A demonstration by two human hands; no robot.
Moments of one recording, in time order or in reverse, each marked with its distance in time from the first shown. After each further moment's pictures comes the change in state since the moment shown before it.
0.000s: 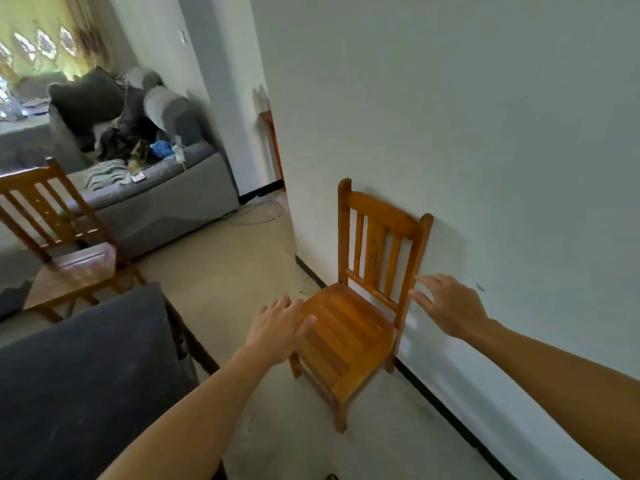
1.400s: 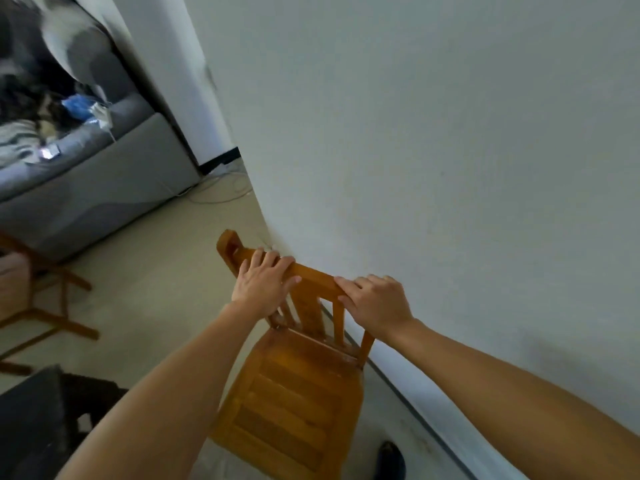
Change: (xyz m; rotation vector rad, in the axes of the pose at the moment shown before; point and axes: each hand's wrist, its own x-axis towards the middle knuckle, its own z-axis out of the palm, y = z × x) left_hand 0.430 -0.063 -0.004 0.004 -0.051 0.035; right_hand 0.354 -0.007 0.081 -0.137 0.278 -0.402
